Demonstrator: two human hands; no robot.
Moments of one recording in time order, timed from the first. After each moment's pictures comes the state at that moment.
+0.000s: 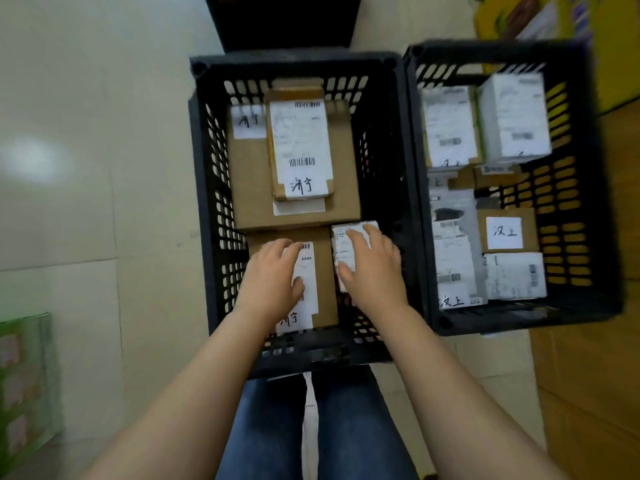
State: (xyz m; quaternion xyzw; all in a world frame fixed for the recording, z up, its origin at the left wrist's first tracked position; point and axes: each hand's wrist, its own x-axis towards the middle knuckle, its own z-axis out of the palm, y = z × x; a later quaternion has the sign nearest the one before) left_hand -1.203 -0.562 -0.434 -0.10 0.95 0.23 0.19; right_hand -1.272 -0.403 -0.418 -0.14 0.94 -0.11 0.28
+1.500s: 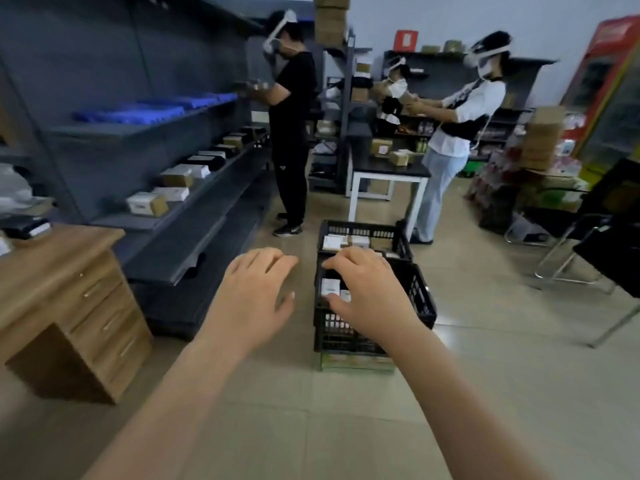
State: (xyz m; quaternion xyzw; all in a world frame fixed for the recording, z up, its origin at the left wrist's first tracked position) left_hand -0.646 -0.460 0.047 -0.72 0.62 -0.21 -0.24; right_hand -0.810 -0.567 0.066 -0.94 0.29 -0.20 0.01
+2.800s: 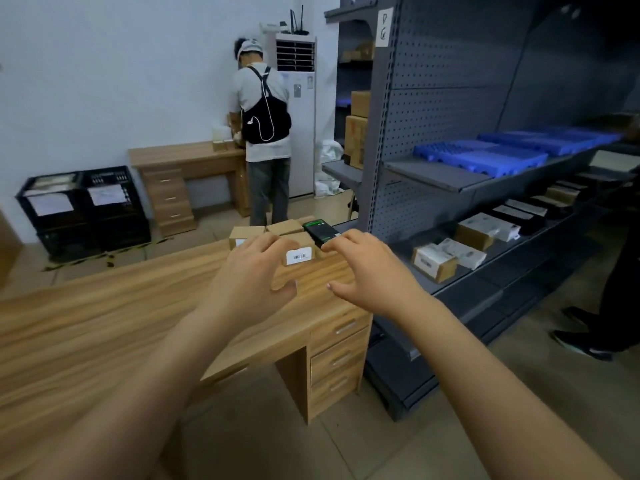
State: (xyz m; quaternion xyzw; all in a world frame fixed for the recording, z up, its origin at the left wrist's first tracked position) left_hand -0.122 -0.313 0.087 -0.94 0.23 -0.22 -0.14; right_hand -0.129 -0.516 0.099 -0.97 -0.18 -0.14 0.11
